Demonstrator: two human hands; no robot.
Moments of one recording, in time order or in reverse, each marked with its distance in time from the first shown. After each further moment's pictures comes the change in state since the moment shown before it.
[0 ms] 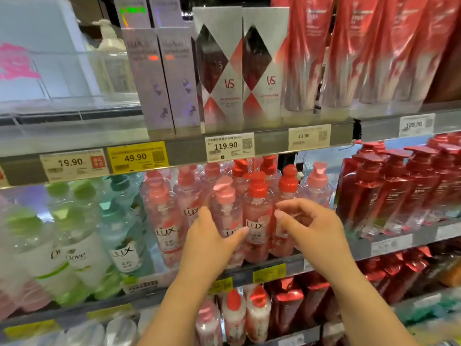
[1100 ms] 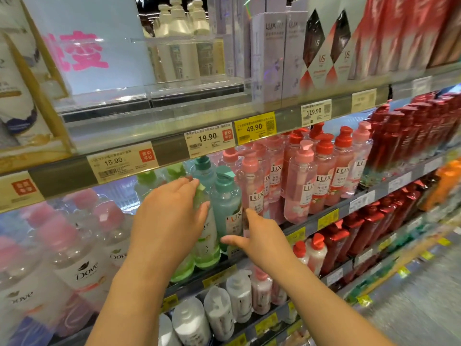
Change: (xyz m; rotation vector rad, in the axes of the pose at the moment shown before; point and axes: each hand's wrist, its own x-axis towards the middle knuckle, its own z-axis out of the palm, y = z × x) left_hand 0.011 -0.130 -0.249 0.425 0.054 0.557; right_hand -0.087 -0.071 0.270 -0.601 -0.170 0.149
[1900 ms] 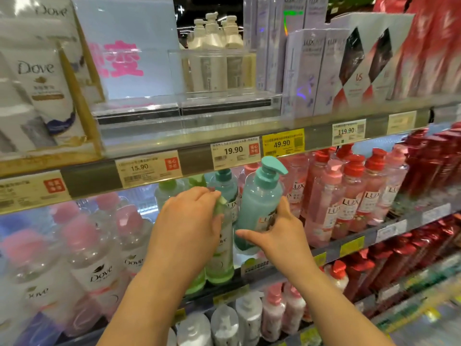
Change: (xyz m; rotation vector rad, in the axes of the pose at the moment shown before) left_hand 0.004 -0.006 0.007 0.012 0.055 -0.002; right_hand 0.020 -0.015 -0.020 0.421 0.190 -0.103
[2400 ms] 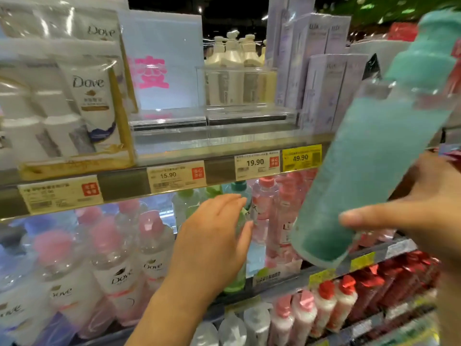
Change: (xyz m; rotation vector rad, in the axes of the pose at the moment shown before) left_hand -0.014 0.006 -0.016 -0.148 0.101 0.110; right_hand -0.005 -0.094 -0.155 0.086 -0.108 -0.173
